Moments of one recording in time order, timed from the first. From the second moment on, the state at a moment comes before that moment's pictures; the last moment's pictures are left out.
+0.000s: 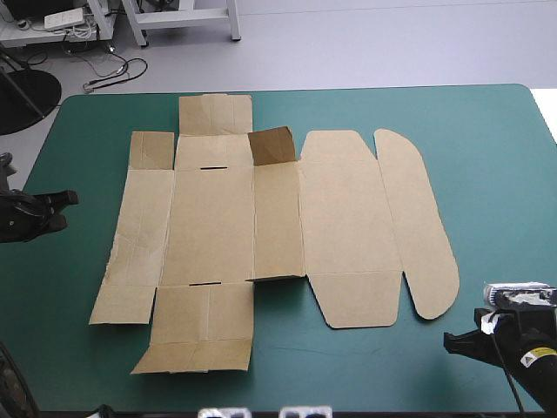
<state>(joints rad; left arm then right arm) 0.54 1.37 -1.24 -0.44 1.17 0.30 -0.12 0.41 -0.50 0.19 0.94 -0.20</state>
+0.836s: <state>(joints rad) 0.58 1.66 -1.24 -0.49 1.21 0.51 -0.12 0.41 -0.50 0.19 0.94 -0.20</state>
